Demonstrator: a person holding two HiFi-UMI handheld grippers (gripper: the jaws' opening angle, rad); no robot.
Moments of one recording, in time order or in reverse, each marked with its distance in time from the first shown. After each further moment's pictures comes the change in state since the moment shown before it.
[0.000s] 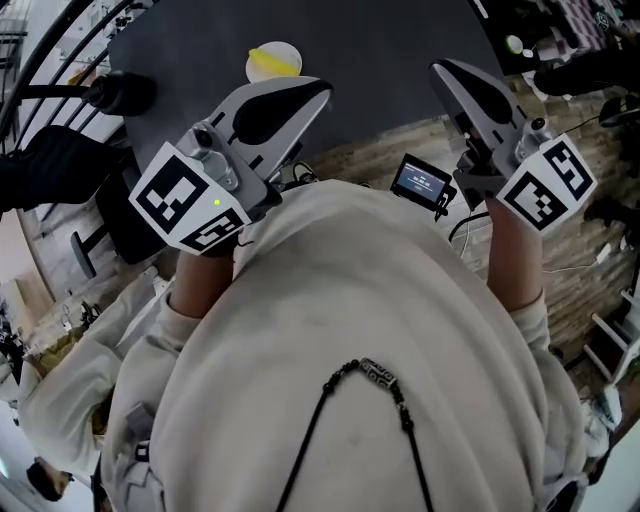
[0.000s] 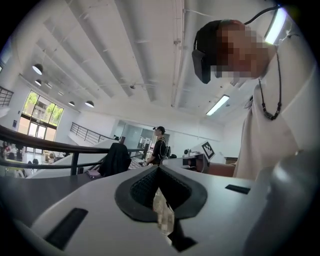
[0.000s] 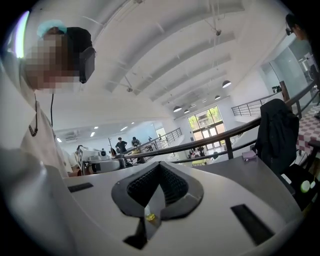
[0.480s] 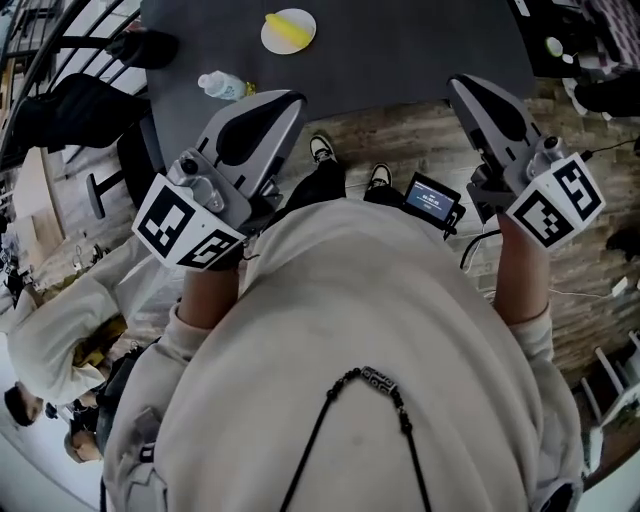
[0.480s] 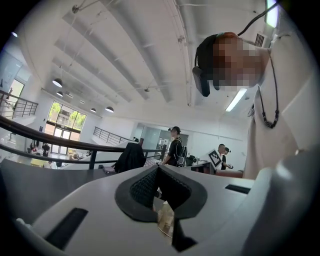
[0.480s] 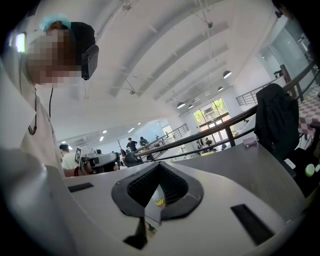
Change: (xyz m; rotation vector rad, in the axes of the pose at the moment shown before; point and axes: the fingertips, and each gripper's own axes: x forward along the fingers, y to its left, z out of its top) left arm 0.006 -0.068 -0.040 -0.016 -0.016 0.267; right arm -0.084 -0.031 -0.059 0.076 0.026 0.115
